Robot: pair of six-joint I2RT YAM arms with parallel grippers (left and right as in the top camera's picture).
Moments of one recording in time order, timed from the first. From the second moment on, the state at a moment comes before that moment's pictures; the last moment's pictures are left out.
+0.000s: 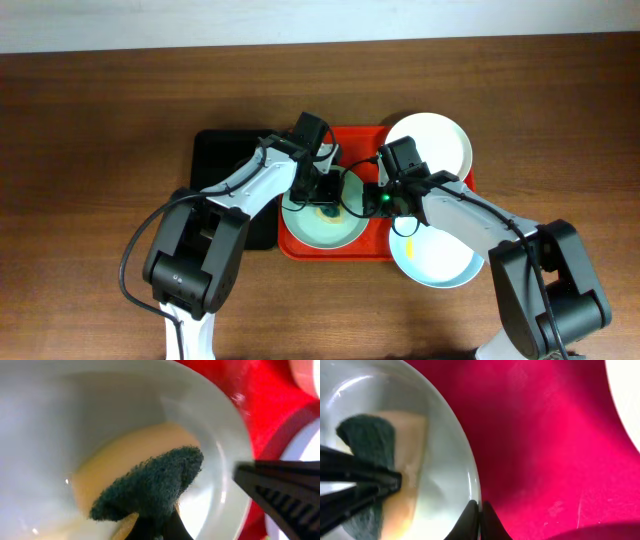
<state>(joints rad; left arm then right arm) -0.49 2.09 1.41 -0.67 0.44 -0.29 0.37 1.77 0.96 -0.37 -0.21 0.38</state>
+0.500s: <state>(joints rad) -0.45 1.90 1.41 -0.81 0.17 -0.28 0.37 1.77 0.96 -0.36 -0.22 0.38</state>
